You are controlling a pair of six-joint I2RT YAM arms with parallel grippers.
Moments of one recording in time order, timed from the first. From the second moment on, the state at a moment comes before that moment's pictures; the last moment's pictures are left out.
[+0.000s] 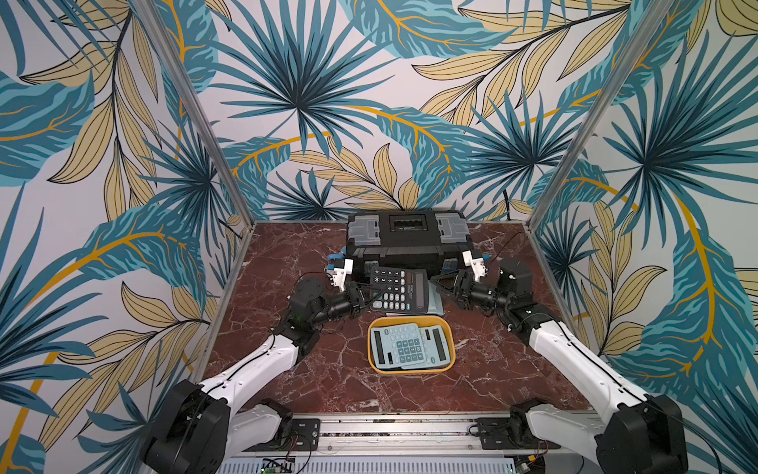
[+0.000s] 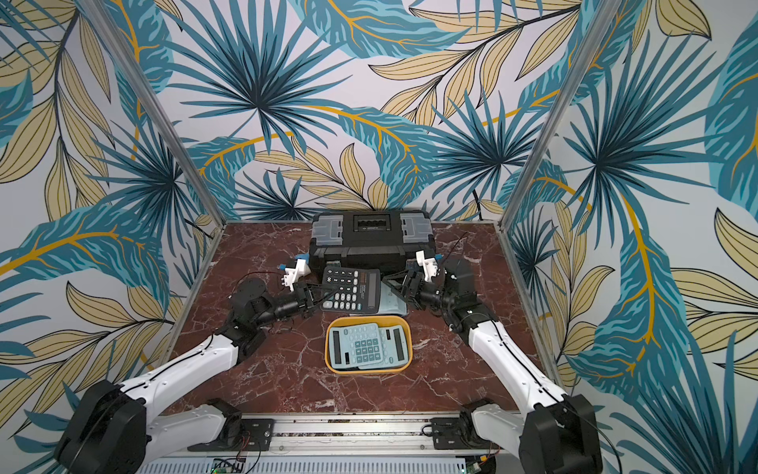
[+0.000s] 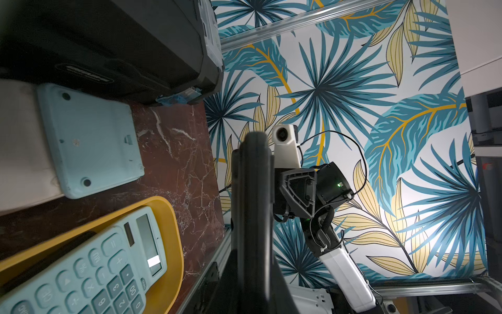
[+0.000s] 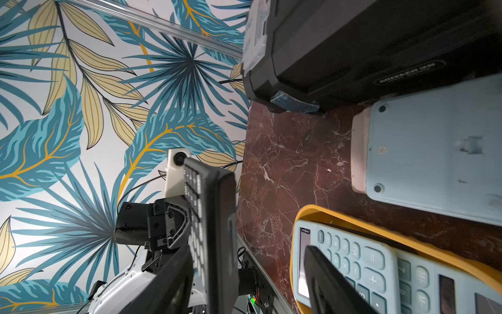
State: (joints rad) left arm -0.44 1.17 0.58 0.53 0.70 -1.30; right arm 0.24 1.12 0.78 0.00 -0.77 0.97
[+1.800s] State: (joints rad) left arm -0.43 0.98 0.60 0.01 0.54 -1.04; right arm 0.16 1.21 0.79 -0.43 -0.87 0.66
